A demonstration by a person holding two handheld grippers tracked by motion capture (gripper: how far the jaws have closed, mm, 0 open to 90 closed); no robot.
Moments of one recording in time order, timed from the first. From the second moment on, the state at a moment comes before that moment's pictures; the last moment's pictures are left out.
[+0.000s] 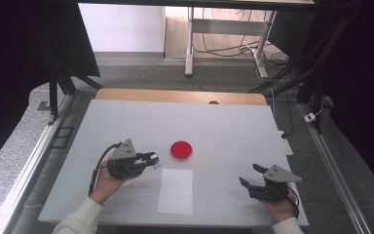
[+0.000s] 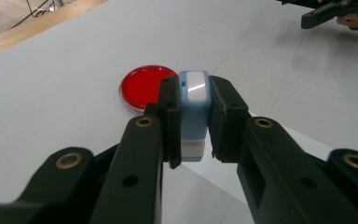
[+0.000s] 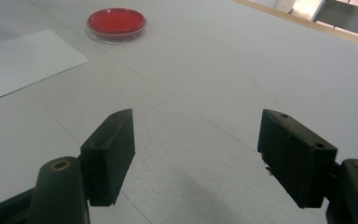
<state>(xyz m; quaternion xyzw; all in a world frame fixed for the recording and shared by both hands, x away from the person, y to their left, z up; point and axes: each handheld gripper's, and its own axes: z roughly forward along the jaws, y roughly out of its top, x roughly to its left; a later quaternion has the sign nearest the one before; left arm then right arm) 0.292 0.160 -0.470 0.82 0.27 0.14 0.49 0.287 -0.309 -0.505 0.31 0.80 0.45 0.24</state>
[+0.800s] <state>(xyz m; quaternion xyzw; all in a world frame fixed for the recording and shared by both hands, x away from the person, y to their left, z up) 0.291 0.124 -0.466 0.83 0.24 0.12 0.49 0.287 -0.308 -0.506 0.31 0.80 0.44 0.24</state>
